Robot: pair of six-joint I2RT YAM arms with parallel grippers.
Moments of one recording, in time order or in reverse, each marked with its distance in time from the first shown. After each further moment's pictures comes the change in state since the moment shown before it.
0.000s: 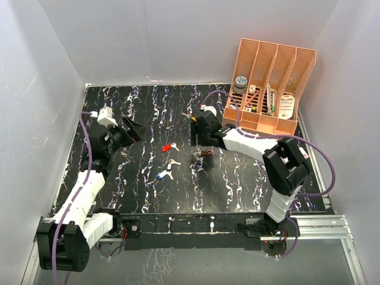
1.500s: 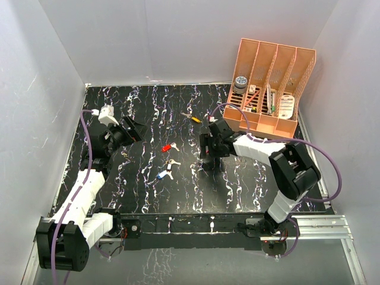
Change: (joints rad) left arm -0.008 0.013 0.024 -0.011 0.026 0.033; right arm -0.093 -0.081 -0.203 -0.008 -0.236 -0.059
